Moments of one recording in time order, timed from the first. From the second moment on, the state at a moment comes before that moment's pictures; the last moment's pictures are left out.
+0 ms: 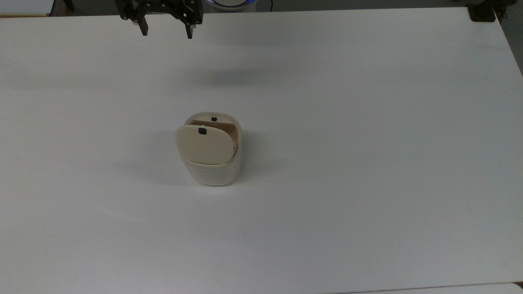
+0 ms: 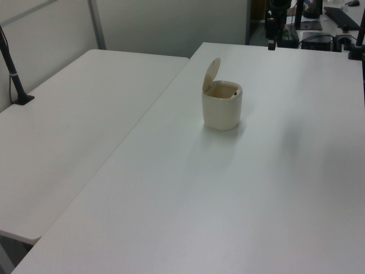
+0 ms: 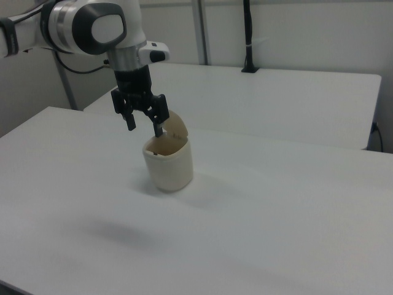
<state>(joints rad) 0.10 0.04 -0.21 -1.64 -0.02 1.67 -0.08</state>
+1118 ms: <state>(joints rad) 0.15 0.18 -0.20 -1.57 0.06 2.05 -0.08</state>
